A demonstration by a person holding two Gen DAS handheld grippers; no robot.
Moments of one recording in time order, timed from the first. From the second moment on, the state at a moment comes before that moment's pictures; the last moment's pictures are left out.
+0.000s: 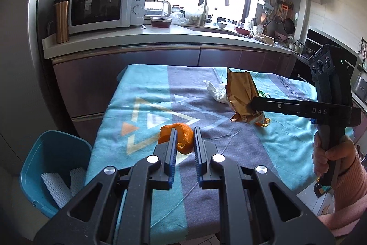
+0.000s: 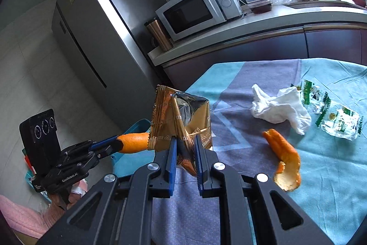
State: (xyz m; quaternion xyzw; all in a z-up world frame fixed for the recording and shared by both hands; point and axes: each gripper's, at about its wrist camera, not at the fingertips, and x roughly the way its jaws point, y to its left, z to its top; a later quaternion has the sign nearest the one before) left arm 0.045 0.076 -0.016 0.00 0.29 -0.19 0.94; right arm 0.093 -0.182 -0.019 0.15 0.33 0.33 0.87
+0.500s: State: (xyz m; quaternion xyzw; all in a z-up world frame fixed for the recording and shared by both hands) left arm 0.032 0.142 -0.004 -0.02 0.27 -0.12 0.96; right arm 0.109 -0.100 -0.010 0.11 0.34 0.39 0.85
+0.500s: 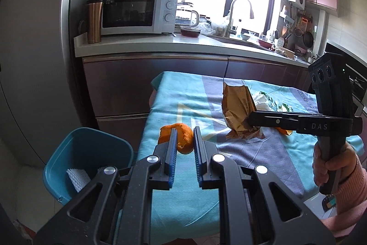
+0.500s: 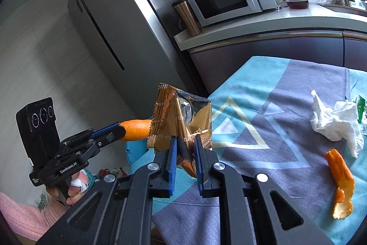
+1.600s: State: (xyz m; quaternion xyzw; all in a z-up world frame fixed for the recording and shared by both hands) left arm 0.047 0.259 -0.034 -0.06 0.30 0.01 0.95; right arm 0.149 0.057 -0.022 0.03 0.39 0.46 0.79
